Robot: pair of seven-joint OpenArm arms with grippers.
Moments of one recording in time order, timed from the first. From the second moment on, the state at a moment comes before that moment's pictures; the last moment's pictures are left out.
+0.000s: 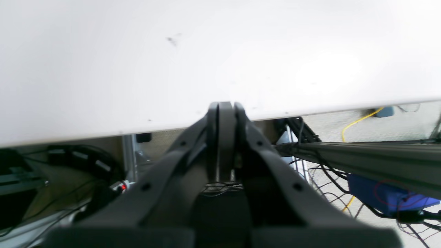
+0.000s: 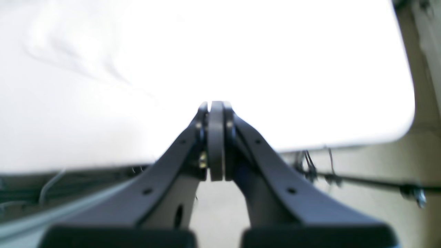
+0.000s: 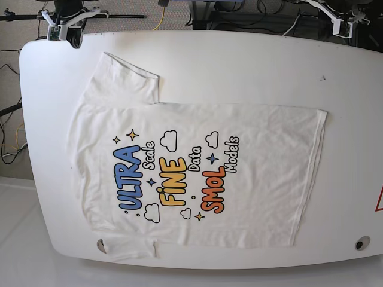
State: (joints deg) left arm 65.0 -15.5 -25.9 121.1 -17.7 -18.5 14.3; right arm -58.5 12.9 21.7 117.0 23.2 5.1 -13.1
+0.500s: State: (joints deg) left arm 61.8 -14.9 -26.2 123.9 -18.0 -25.6 14.8; right arm -53.6 13.1 26.0 117.1 24.6 5.1 -12.4
